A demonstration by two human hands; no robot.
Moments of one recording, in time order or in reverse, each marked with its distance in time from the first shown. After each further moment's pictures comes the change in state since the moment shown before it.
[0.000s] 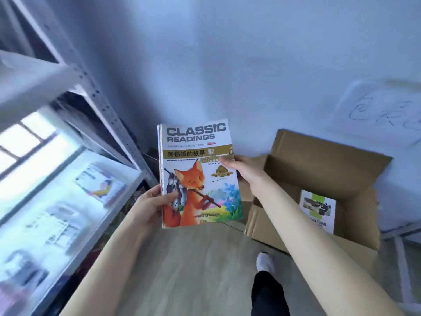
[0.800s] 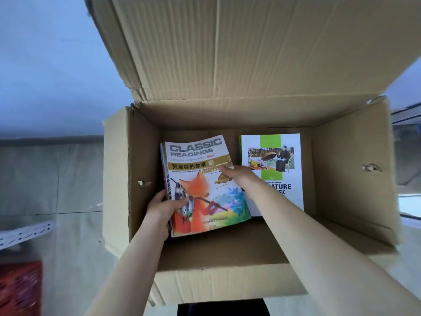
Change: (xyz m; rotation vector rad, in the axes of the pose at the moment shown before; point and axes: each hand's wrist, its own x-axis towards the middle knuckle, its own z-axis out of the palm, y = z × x) left_hand 0.461 -0.325 0.286 0.416 0.125 -0.673; right_hand 0.286 0.435 -0.349 0.120 0.340 0.803
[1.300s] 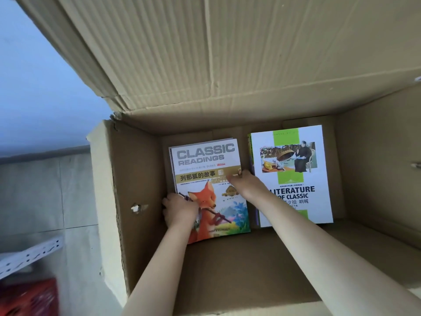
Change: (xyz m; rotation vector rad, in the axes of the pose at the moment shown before) left_hand 0.079 0.000 0.038 0.847 0.325 0.099; right_hand 0.044 0.017 0.016 -0.336 0.049 -0.005
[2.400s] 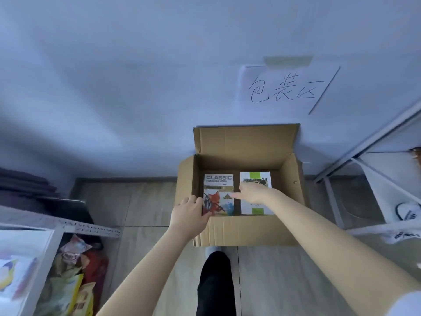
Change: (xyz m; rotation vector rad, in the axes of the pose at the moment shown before) left_hand -0.403 -0.146 -0.212 0.585 0.328 0.873; right_hand -0.473 -0.027 -0.075 -0.659 0.043 -0.466
